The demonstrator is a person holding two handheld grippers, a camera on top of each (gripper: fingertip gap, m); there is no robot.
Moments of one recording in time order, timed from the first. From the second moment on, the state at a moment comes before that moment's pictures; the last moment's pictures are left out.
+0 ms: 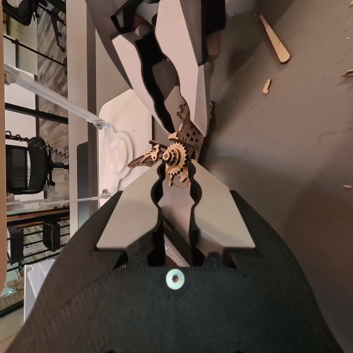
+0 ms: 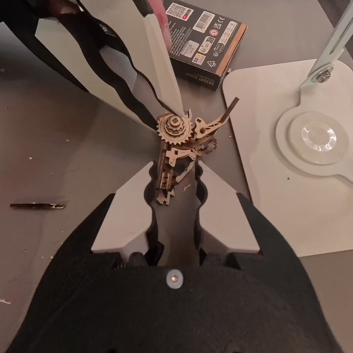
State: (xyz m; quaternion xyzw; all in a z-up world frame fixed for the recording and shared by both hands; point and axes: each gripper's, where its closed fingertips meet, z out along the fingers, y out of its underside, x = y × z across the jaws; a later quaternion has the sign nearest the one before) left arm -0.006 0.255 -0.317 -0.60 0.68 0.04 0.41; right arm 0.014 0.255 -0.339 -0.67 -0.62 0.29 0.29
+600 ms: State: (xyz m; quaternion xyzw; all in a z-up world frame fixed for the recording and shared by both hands) left arm -0.010 0.241 -0.317 -0.60 0.69 0.04 0.41; right arm 0.011 0.248 -0.340 -0.66 -0.62 0.32 0.27
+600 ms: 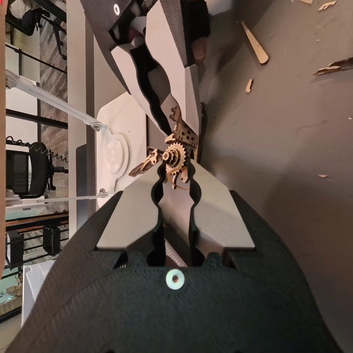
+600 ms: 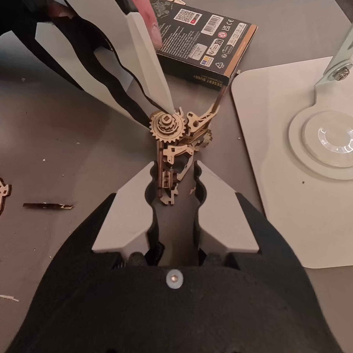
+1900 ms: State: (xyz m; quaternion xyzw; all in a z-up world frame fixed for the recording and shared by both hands) left arm -0.025 0.239 -0.321 -0.69 0.59 -0.03 0.42; right arm 0.009 0.246 -0.337 -0.65 -0.62 0.34 0.28
